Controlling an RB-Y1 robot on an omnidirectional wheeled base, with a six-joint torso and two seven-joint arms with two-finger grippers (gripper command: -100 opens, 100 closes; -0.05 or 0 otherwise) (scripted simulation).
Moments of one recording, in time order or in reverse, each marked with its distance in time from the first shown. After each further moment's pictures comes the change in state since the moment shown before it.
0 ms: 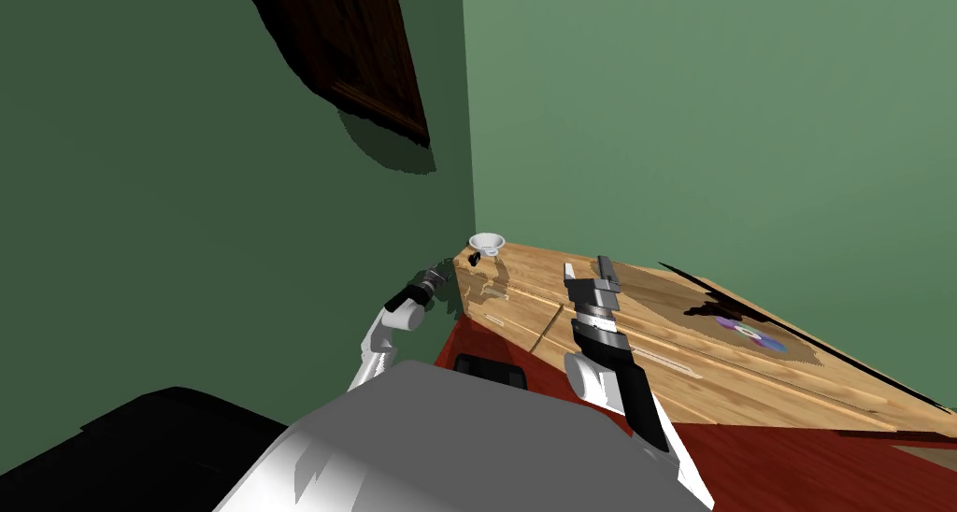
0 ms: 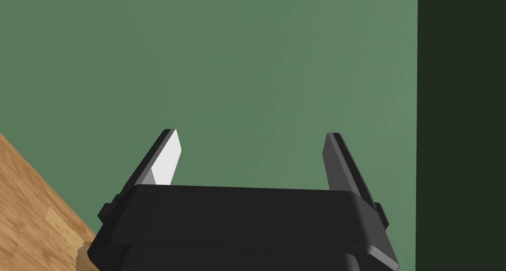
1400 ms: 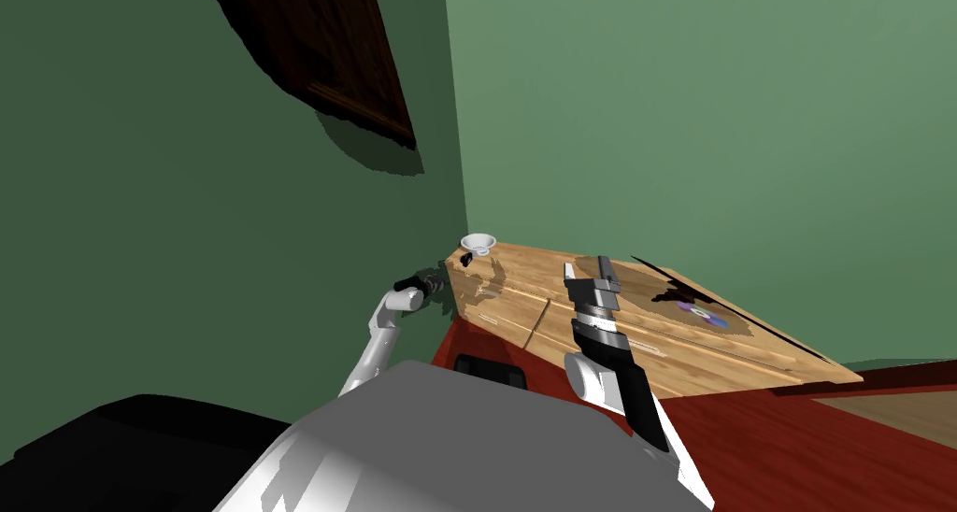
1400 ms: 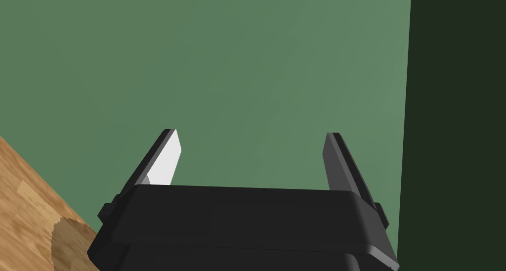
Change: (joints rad) left arm -0.167 0.057 0.099 0.177 0.048 0.373 0.190; right arm 0.000 0.000 0.000 0.000 0.000 0.000 0.000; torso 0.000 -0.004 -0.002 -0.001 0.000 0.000
